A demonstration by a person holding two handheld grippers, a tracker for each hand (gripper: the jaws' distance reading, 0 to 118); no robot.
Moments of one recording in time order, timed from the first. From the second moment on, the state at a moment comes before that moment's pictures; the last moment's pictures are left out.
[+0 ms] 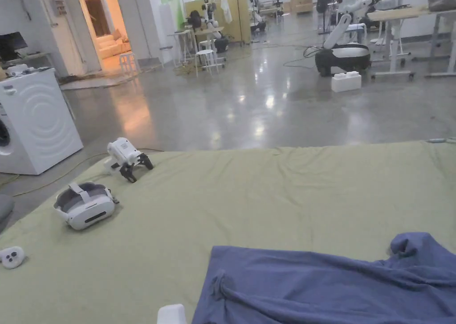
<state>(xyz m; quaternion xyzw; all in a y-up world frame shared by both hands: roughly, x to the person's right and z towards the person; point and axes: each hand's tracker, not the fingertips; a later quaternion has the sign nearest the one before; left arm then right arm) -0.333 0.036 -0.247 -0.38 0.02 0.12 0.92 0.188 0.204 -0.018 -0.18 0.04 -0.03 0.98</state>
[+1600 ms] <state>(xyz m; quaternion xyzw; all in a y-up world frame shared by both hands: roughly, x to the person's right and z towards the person) -0.329 0.088 -0.066 -0.40 0.04 0.04 0.92 0.229 0.088 -0.072 -0.41 -0.08 0.00 0.91</state>
